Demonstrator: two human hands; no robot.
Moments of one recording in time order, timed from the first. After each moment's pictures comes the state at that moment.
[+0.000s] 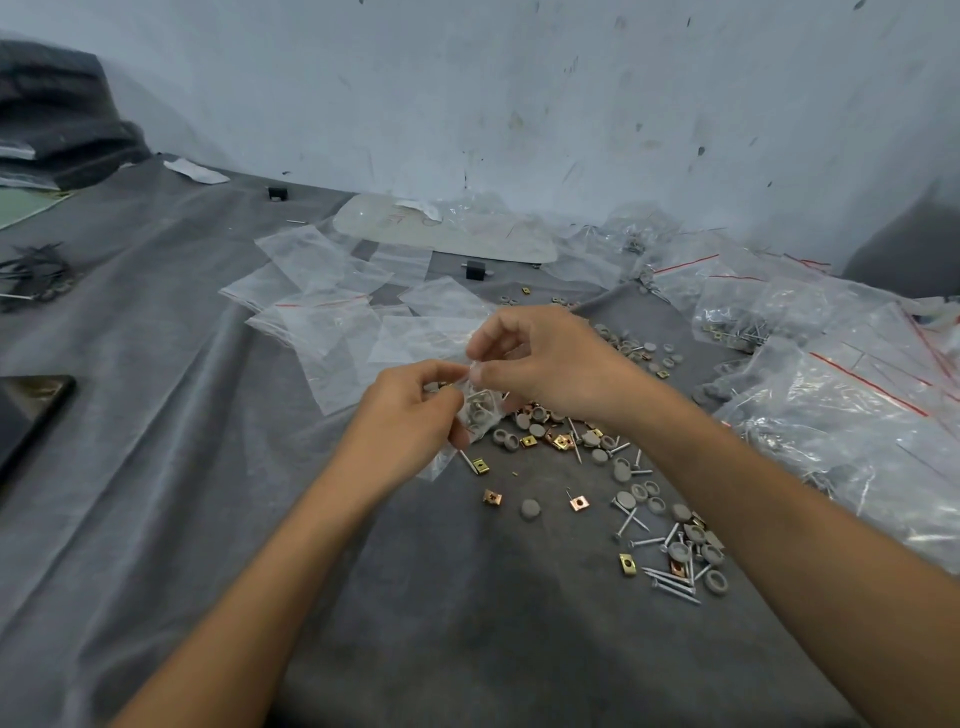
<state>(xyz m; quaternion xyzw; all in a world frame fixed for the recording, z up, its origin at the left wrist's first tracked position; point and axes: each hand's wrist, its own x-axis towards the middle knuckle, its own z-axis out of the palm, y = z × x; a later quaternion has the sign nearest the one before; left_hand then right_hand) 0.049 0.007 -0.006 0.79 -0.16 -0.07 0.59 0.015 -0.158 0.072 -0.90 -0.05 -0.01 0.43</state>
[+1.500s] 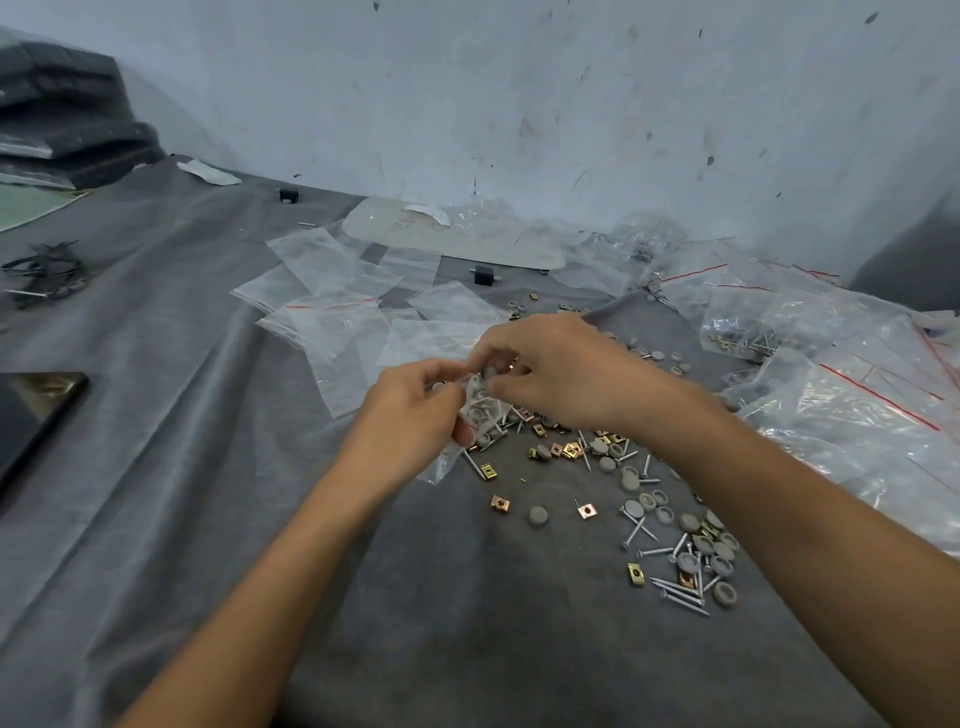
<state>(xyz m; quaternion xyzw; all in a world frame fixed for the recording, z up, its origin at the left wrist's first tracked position) 0.051 0.011 -0.002 0.78 -0.13 -0.05 0.61 0.022 -0.156 0.084 -0.98 -0.14 -0.02 0.15</state>
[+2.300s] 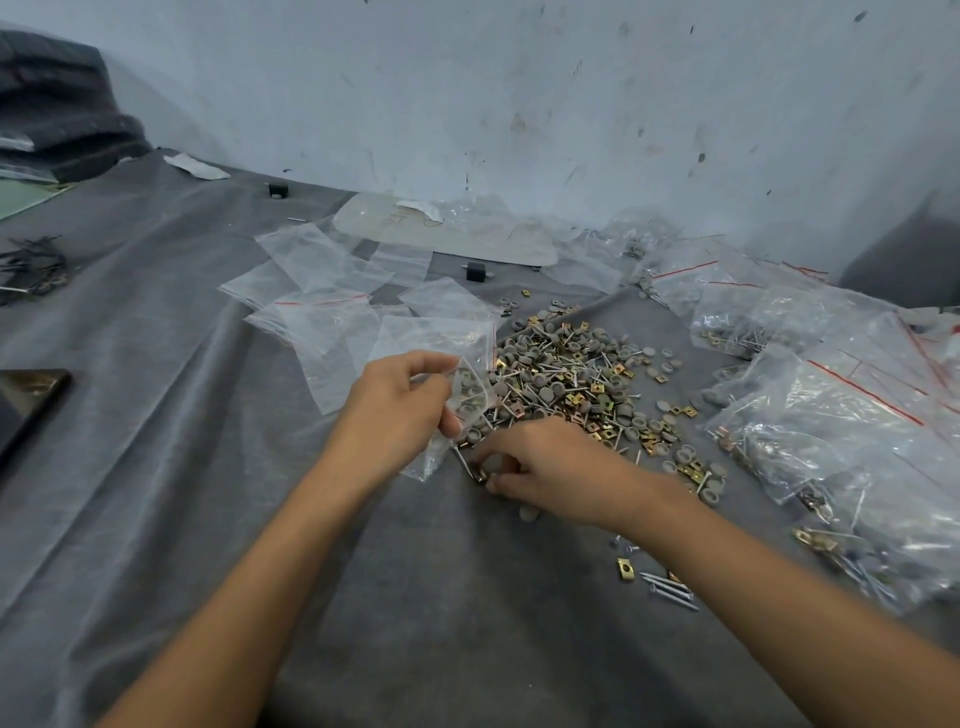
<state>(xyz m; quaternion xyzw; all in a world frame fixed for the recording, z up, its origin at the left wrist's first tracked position) 0.051 0.011 0.000 0.77 -0.12 -0.05 0.62 -0.001 -0.174 0.000 -0.97 -0.14 0.10 0.15</state>
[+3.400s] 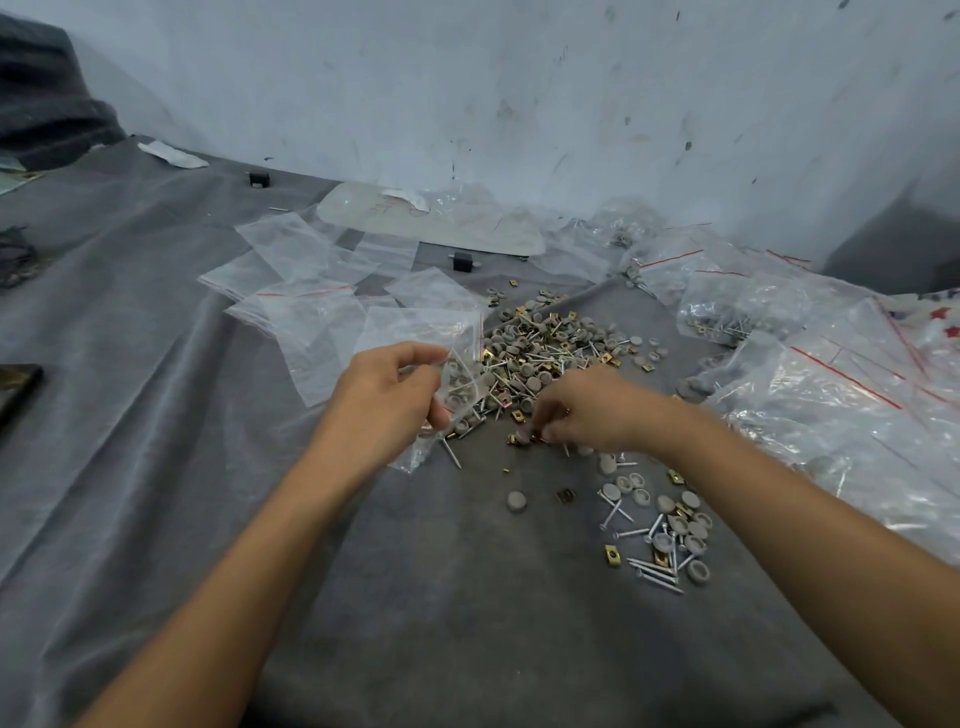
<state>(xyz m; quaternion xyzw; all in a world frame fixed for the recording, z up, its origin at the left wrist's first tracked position) 0.048 0.009 0.001 0.76 -0.12 -0.05 0.63 0.022 -0.226 0.029 -0.99 -0.05 0.12 0.01</state>
